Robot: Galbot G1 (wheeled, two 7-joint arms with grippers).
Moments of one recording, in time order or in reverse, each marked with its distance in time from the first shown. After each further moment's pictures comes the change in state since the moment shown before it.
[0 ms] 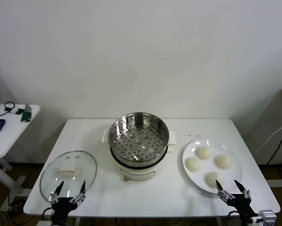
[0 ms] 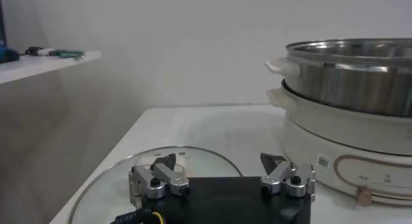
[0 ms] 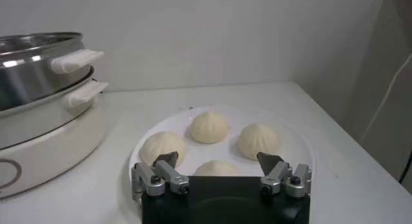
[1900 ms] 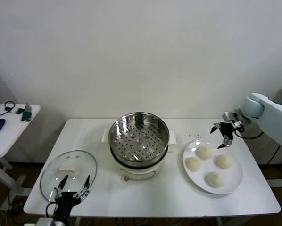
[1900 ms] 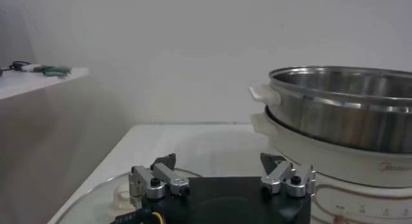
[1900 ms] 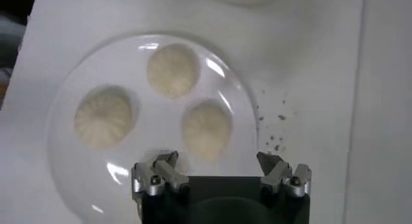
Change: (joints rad) left arm -0.002 -0.026 0.012 -0.061 0.001 0.011 0.031; right arm 2.070 -0.264 -1.809 -1.052 -0.500 0.230 -1.264
